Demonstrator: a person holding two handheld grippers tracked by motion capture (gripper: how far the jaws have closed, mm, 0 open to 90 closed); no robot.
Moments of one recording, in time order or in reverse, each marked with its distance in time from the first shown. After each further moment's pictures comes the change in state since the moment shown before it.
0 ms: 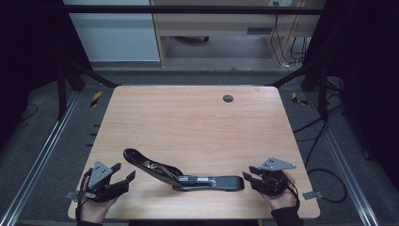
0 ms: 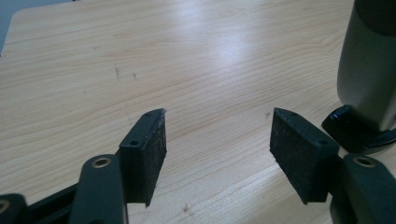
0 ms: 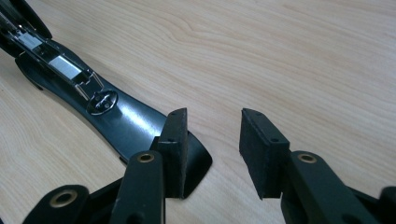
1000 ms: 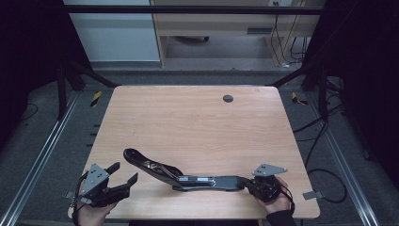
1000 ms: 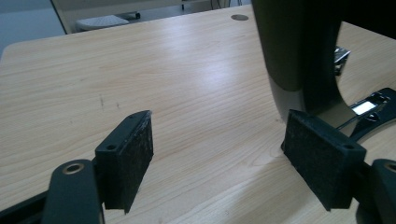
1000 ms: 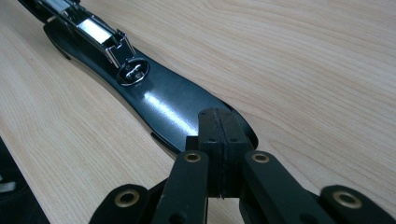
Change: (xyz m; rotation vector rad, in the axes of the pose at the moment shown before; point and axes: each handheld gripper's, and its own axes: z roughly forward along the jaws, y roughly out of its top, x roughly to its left) left arm -0.018 0.015 -0.024 -0.091 -0.059 0.017; right arm 0.013 -0.014 0.016 0.069 0.093 -0.026
